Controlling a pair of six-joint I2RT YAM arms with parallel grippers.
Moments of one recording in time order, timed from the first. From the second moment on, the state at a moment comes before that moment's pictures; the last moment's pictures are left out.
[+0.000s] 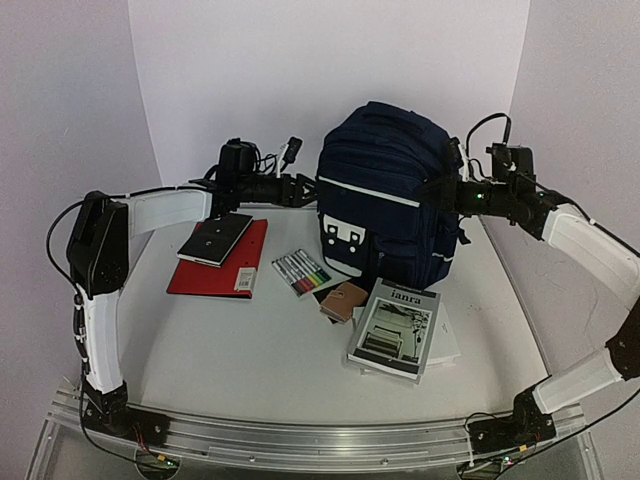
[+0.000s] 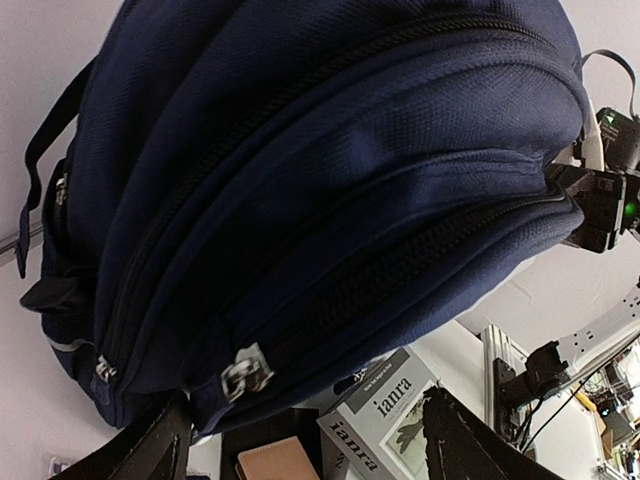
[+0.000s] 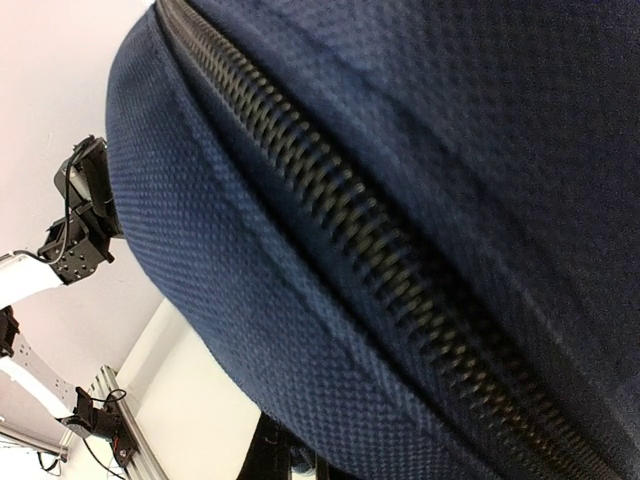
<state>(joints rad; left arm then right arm) -0.55 2.04 1.68 0.14 0.76 -0.35 0.32 1.37 1.24 -0.26 -0.53 0.36</state>
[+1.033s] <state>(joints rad) -0.65 2.03 1.69 0.20 0.48 -0.09 0.34 1.38 1.21 -0.06 -0.09 0.38</state>
